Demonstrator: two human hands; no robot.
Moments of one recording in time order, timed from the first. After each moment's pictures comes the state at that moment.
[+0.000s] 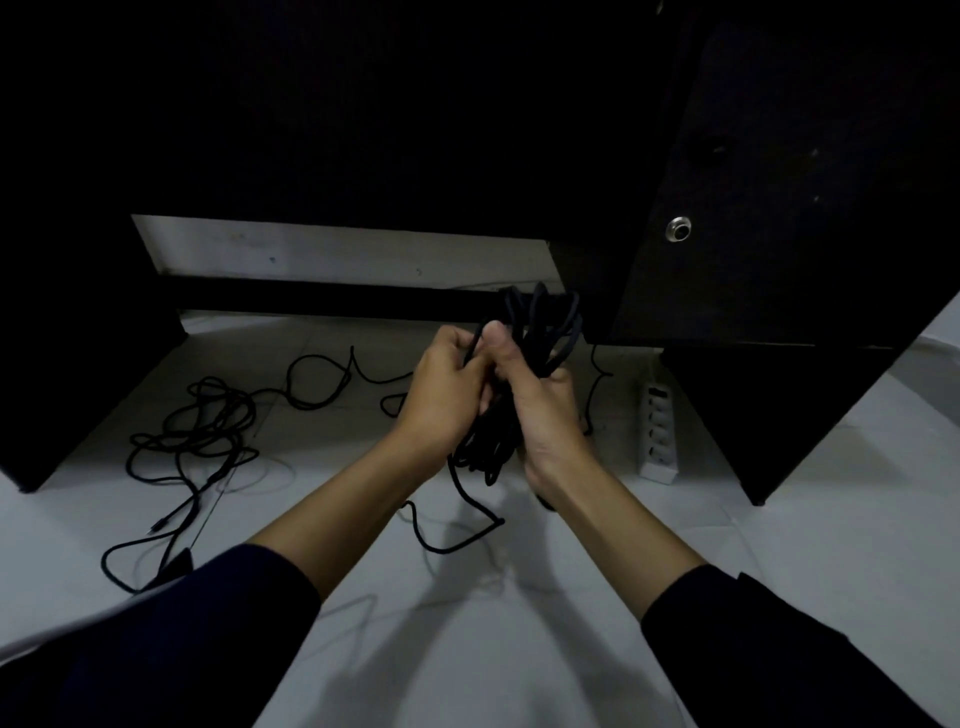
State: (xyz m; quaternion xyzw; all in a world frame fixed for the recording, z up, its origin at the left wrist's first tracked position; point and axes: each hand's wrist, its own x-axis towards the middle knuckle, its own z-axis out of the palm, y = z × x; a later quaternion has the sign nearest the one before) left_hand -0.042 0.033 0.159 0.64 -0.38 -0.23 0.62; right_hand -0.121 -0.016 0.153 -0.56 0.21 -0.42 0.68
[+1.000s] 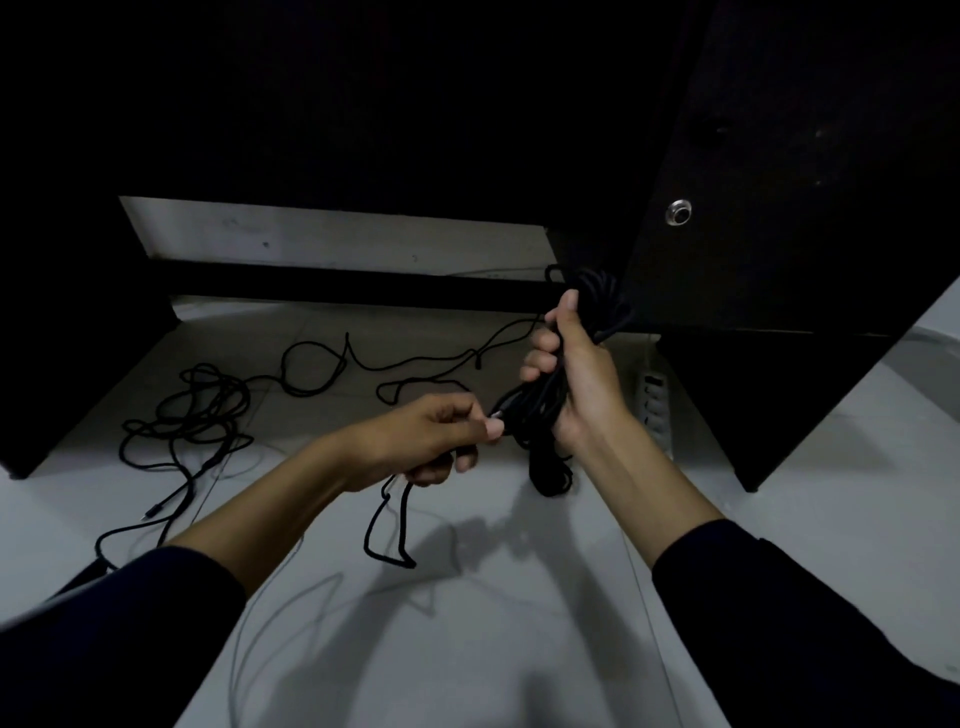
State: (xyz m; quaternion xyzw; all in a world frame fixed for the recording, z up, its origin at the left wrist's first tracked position) left_hand -0.014 0.064 0.140 0.62 -0.49 -0.49 0.38; right_hand -0.131 -0.058 0.154 -0.37 0.22 -0.40 0.81
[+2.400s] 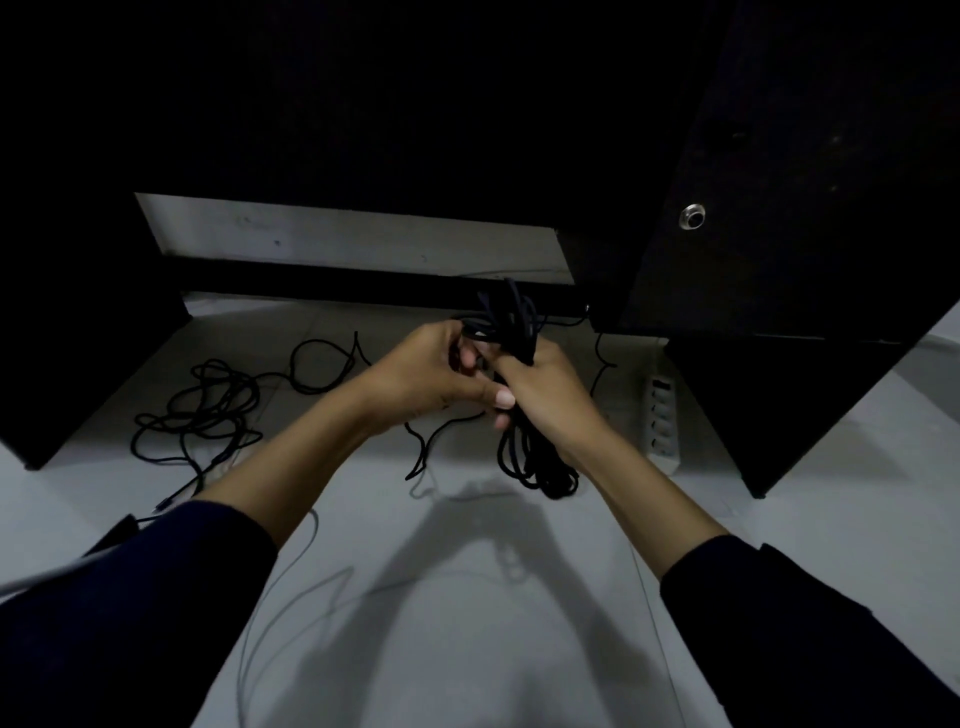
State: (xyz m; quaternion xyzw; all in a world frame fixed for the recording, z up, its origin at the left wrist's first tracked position) left_hand -0.006 0.050 0.174 0.65 -0.53 -0.32 0.45; right_hand -0.125 -0.032 0.158 -0.73 0.28 -0.27 0.57
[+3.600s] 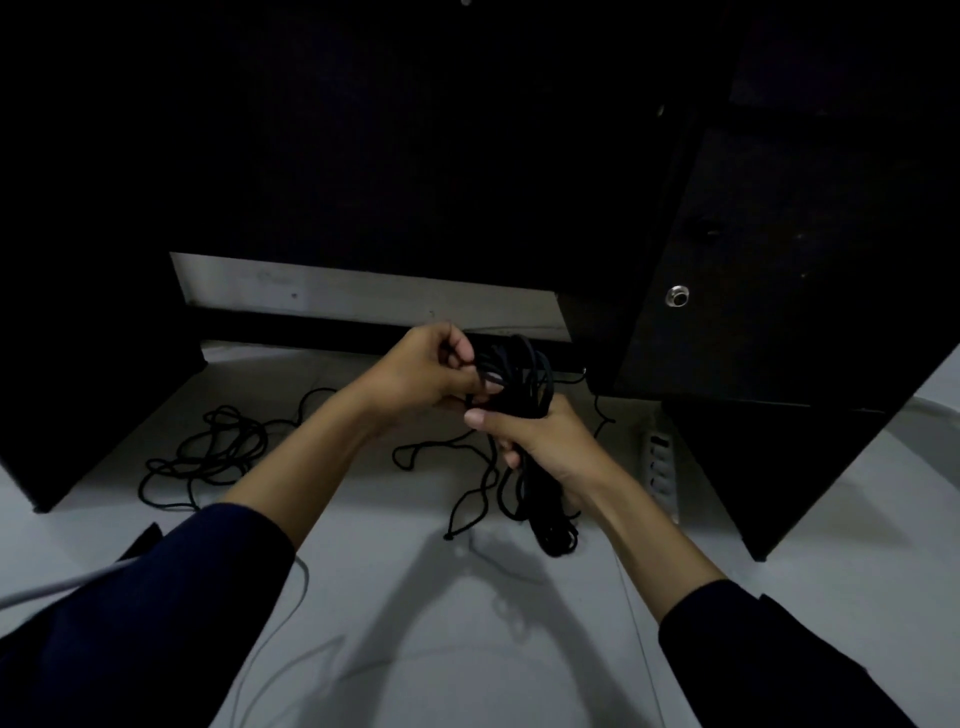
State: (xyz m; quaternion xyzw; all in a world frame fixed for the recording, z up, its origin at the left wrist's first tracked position) left_hand 0.015 0.042 0.210 0.63 -0.47 -0.29 0.55; right_hand -0.125 -0.041 0.170 -0.69 0.25 -0.25 0.63
